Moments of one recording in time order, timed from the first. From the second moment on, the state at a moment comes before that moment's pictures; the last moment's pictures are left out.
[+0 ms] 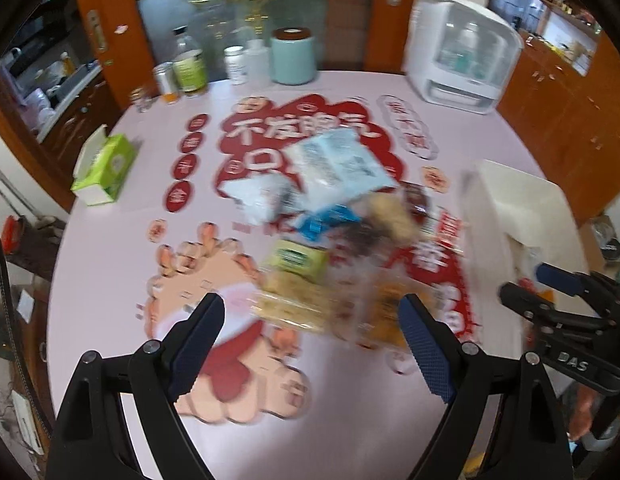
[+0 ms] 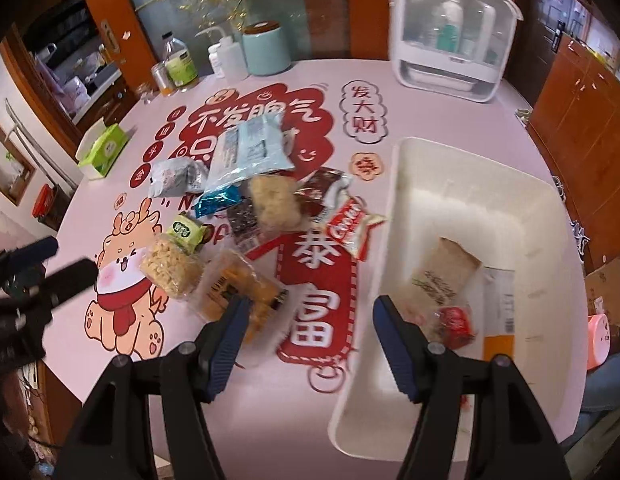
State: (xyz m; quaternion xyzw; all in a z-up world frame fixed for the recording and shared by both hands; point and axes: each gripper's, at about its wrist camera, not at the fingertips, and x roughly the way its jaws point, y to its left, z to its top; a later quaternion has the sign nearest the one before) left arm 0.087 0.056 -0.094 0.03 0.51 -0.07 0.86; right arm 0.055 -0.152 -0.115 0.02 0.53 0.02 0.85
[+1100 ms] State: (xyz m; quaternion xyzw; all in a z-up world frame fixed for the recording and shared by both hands) left arm 0.287 0.090 -0.226 -0.02 0.61 -0.08 0.79; right arm 0.321 -0.121 -0.235 0.07 0.60 0.08 0.79
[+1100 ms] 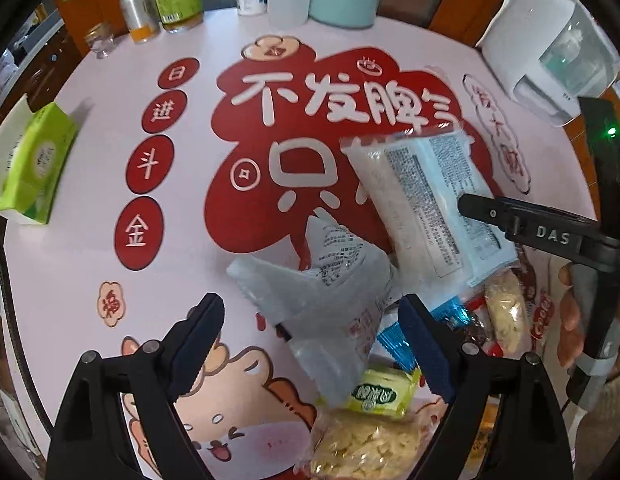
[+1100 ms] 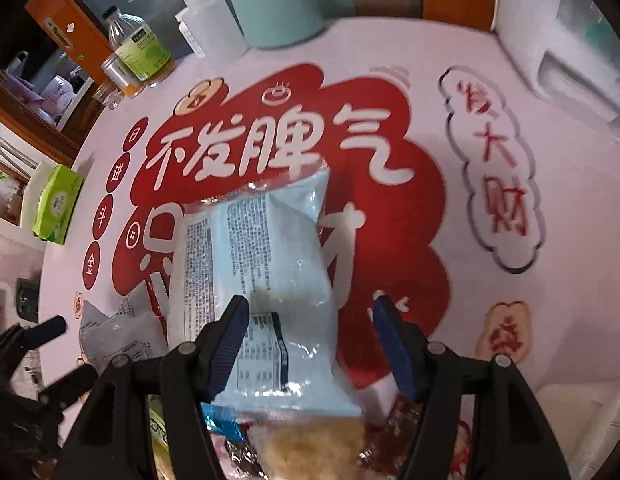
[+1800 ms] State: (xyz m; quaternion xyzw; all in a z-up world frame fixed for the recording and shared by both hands) left arm 0.272 0.097 -0.209 0.02 0.56 -0.01 0.83; right arm 0.282 -0.096 -0.195 0.08 0.55 0.15 0.82
